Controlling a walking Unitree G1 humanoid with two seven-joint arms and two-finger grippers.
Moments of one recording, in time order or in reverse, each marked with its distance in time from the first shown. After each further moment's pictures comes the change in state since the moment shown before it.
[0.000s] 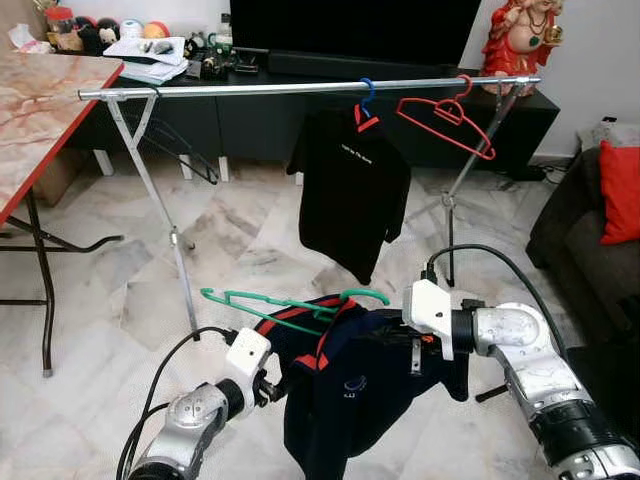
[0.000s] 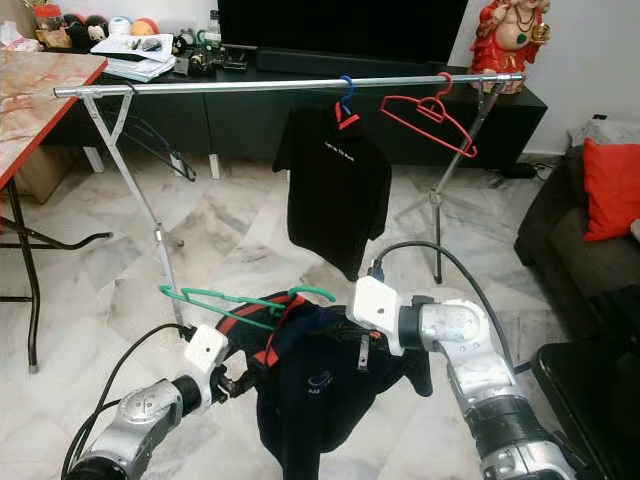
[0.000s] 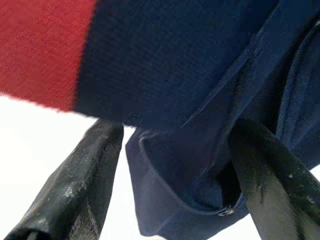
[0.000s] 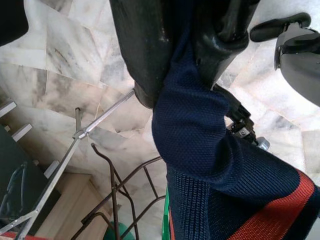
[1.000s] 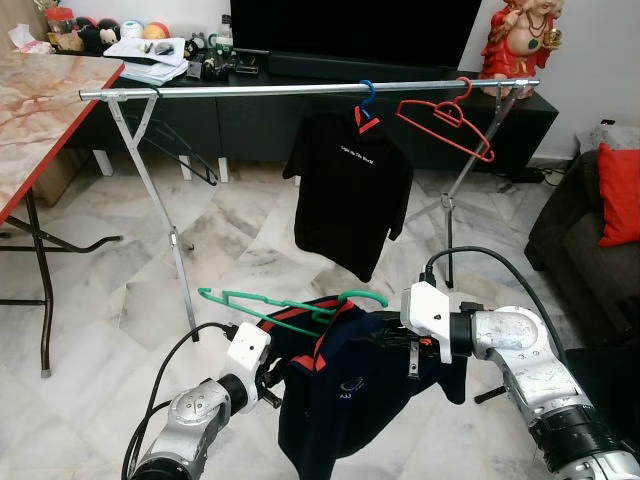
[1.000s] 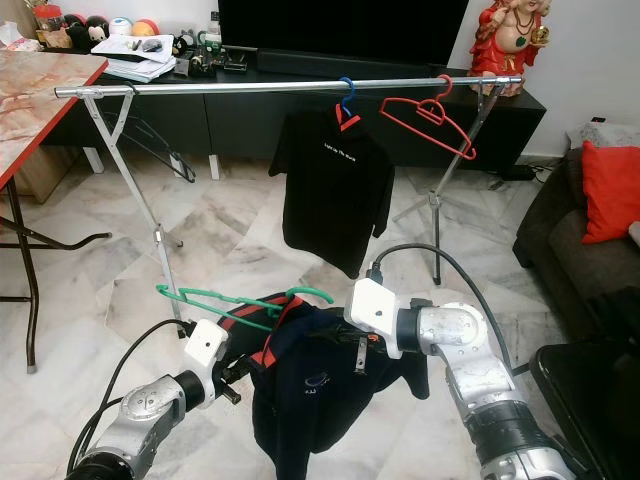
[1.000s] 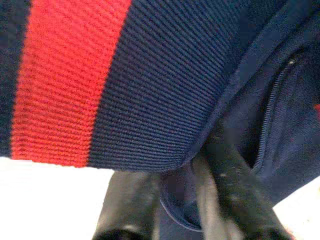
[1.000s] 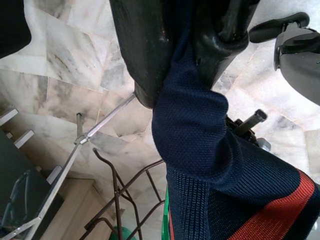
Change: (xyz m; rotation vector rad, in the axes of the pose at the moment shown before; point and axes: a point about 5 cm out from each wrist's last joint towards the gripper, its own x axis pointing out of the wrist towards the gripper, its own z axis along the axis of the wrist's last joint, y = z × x) left arm 0.001 -0.001 0.001 -0.020 -0.047 -0.007; right arm 0.001 0.004 -0.005 0.022 0.013 -0.021
